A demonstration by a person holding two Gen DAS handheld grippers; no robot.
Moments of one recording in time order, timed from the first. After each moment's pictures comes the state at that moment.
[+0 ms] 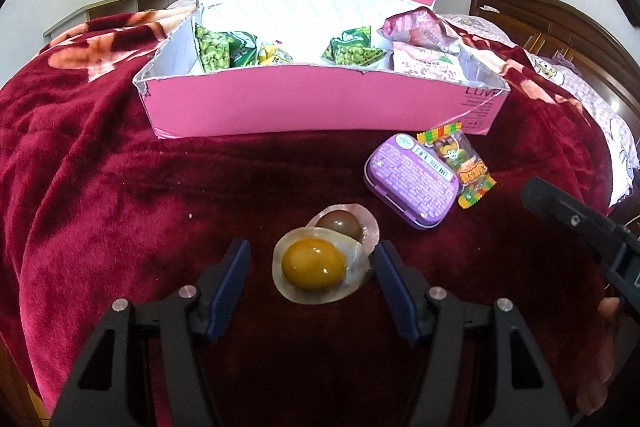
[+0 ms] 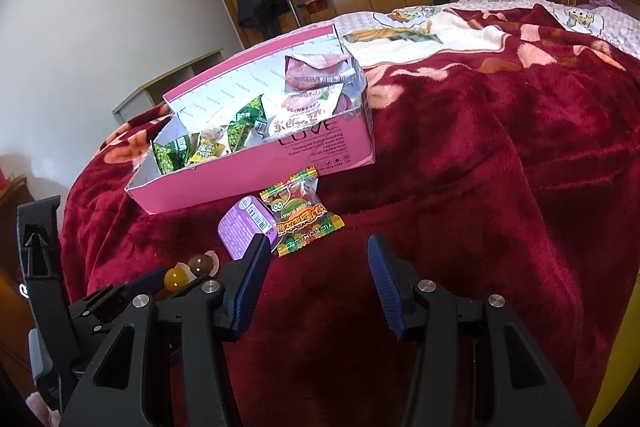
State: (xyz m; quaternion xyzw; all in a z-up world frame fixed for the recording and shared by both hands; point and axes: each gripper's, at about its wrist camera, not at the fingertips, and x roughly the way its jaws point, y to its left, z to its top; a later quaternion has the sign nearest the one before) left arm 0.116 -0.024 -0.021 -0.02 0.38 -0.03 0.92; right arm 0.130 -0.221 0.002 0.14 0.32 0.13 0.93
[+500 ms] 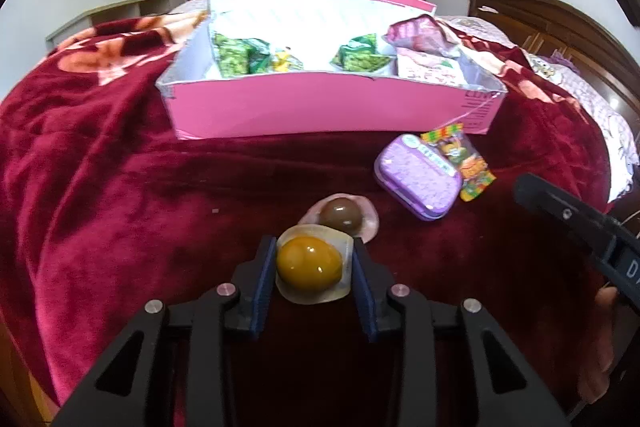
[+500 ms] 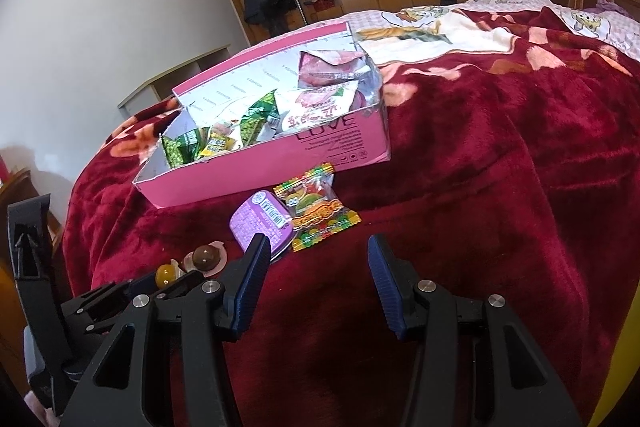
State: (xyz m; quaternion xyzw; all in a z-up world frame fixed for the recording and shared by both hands) left arm 0.103 -0.012 -0.014 -0.01 0.38 -0.02 0.93; right arm 0.125 -0.210 0.007 0.12 0.32 0.14 0.93
